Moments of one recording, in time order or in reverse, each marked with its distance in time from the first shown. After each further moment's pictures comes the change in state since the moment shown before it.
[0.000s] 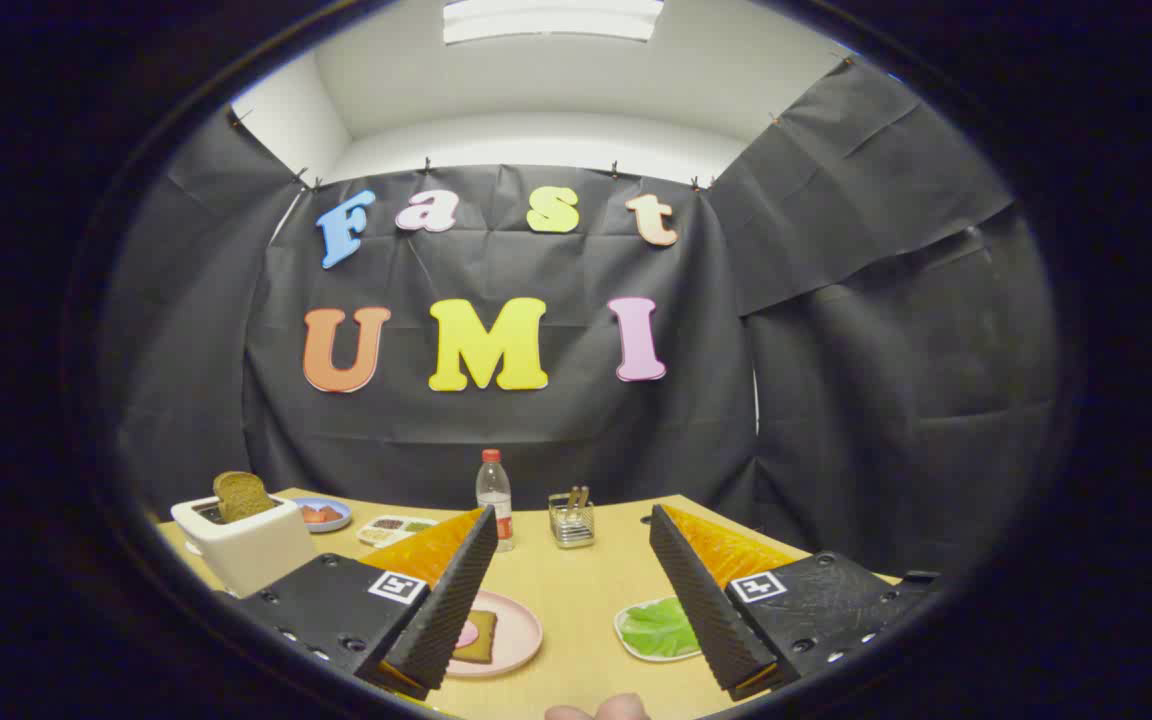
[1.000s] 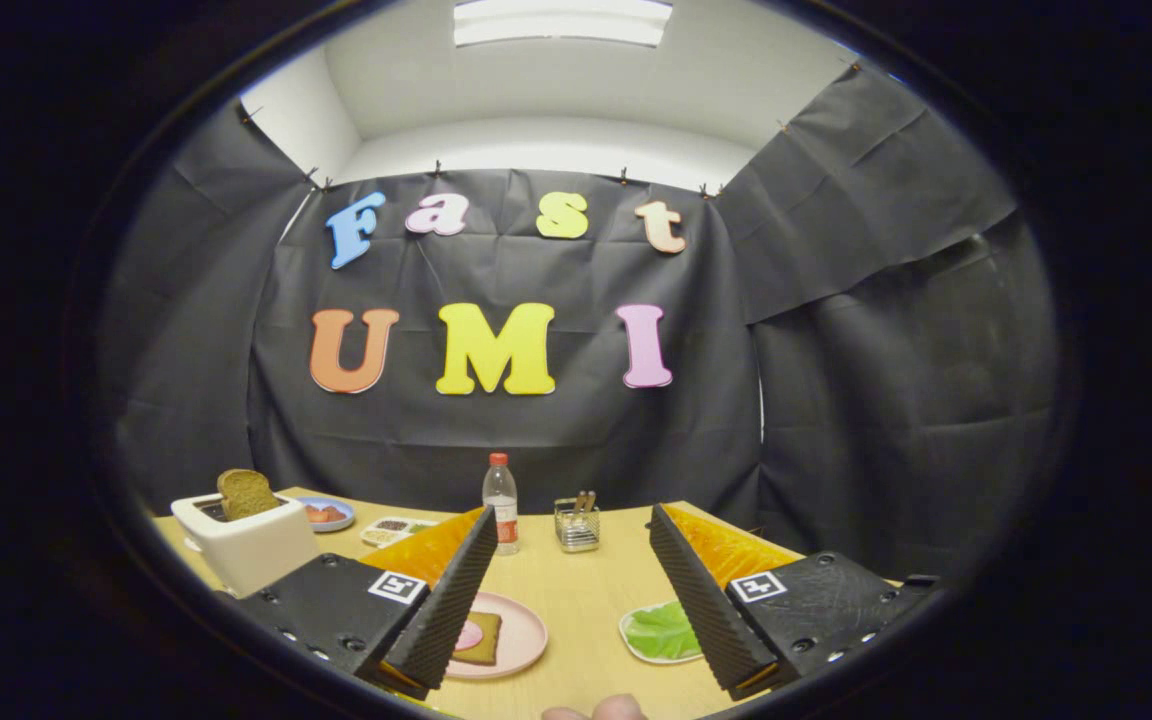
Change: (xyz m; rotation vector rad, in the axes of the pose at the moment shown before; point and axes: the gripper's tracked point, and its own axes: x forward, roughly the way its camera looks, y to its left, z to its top) arm -0.001 0.010 0.003 -0.018 -0.024 0.021
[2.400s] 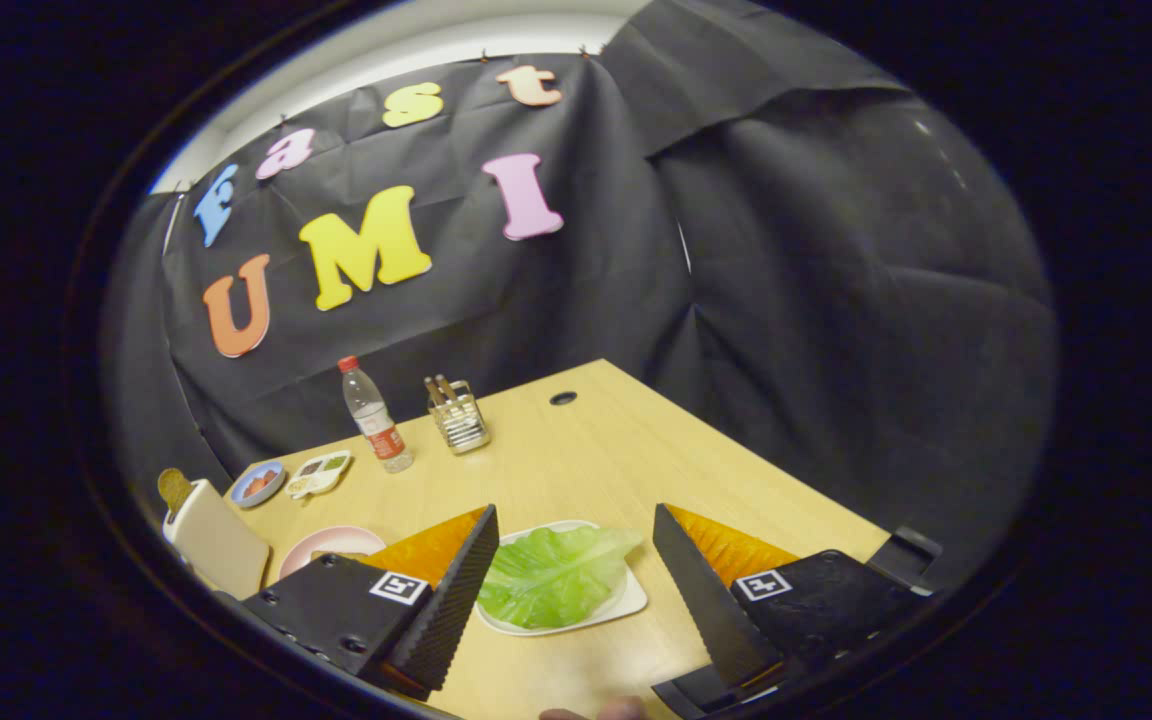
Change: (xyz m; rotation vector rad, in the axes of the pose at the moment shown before) arm 0.067 -0.186 -0.116 0.292 0.516 -0.148
